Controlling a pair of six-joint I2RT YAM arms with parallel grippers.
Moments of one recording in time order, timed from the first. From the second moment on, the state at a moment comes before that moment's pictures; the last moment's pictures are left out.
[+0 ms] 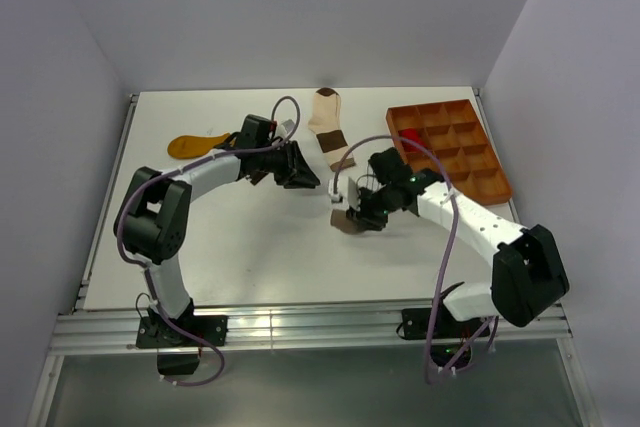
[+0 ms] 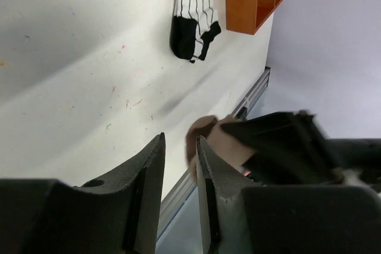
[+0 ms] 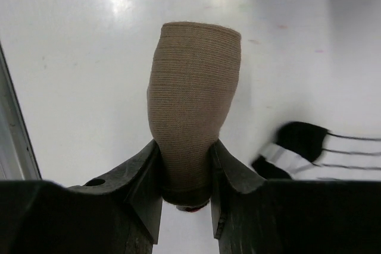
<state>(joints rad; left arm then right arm) -0.46 1.87 1.22 -0.16 0.75 -0.79 0.55 1.34 0.86 -0.65 -0.47 -0.84</state>
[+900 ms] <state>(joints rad) -0.45 1.76 1.16 -0.04 0.70 -0.80 -0.15 1.97 1.67 -0.48 -0.04 -0.52</state>
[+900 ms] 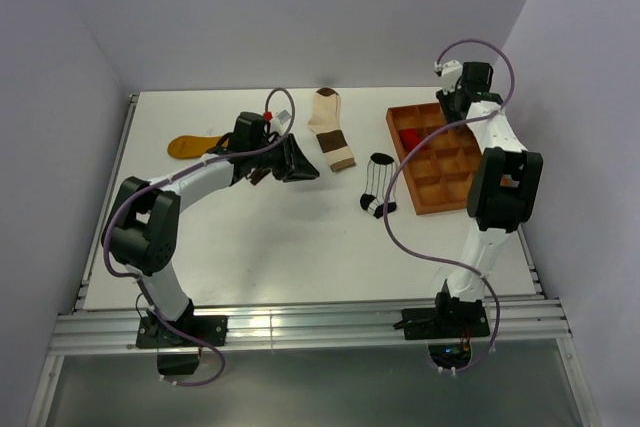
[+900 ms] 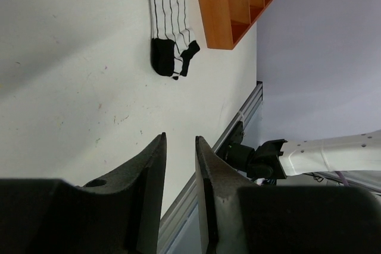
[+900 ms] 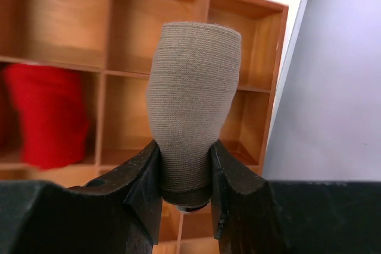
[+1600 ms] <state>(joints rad) -0.45 1.75 1.16 -0.02 0.69 -0.80 -0.15 2.08 1.67 -0.50 0.02 -0.54</state>
